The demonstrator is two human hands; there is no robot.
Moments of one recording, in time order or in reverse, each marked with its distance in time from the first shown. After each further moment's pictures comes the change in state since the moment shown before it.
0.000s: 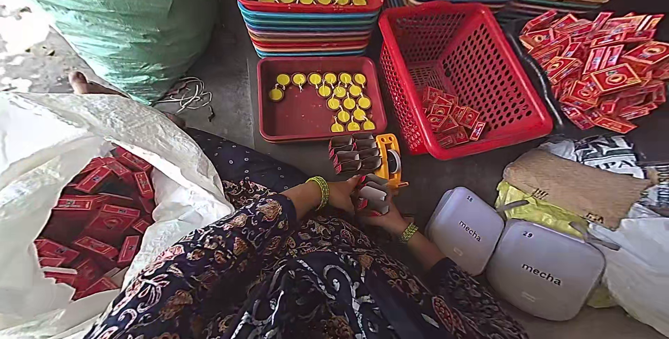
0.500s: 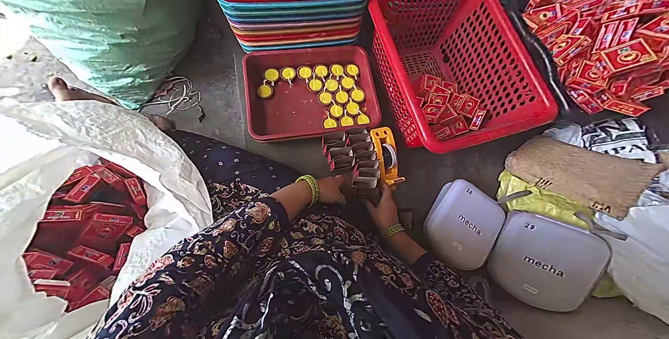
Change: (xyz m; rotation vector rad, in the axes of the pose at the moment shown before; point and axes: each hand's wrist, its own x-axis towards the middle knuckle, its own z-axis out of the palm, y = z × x) left_hand 0.023 -0.018 -0.003 0.001 0.007 -0.136; right_hand 0.014 0.032 0.002 -0.693 0.343 0.235
